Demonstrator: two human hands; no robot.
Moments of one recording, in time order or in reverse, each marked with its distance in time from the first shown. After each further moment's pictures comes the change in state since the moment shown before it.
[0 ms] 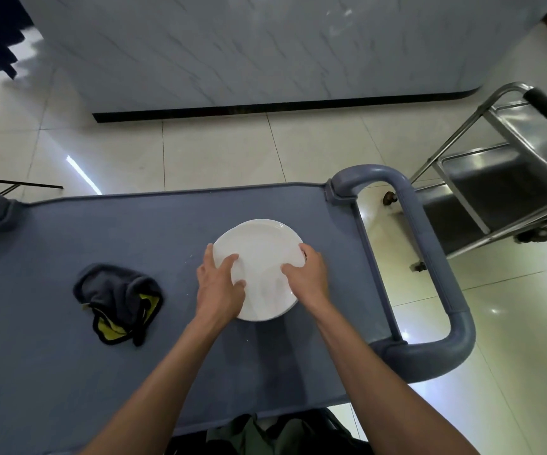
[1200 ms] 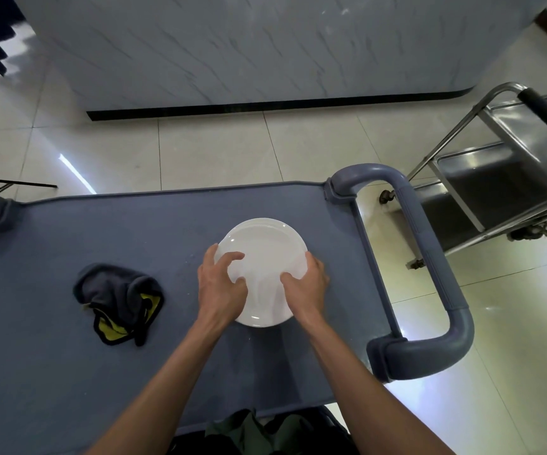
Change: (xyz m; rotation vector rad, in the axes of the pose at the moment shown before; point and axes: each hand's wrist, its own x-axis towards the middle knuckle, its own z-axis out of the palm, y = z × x) left_hand -0.016 0.014 -0.016 -0.331 0.114 0.052; right_hand -0.023 0.011 0.016 0.072 0.123 -0.003
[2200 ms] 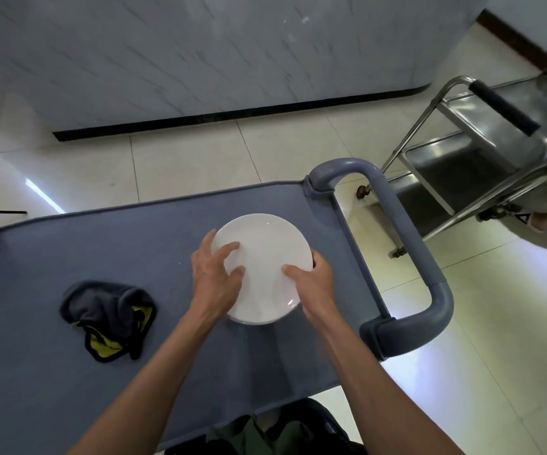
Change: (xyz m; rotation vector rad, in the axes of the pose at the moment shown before) left_hand 0.015 0.008 -0.008 0.055 -0.129 0.140; right_hand -0.009 0.002 -0.029 0.455 0.021 0.087
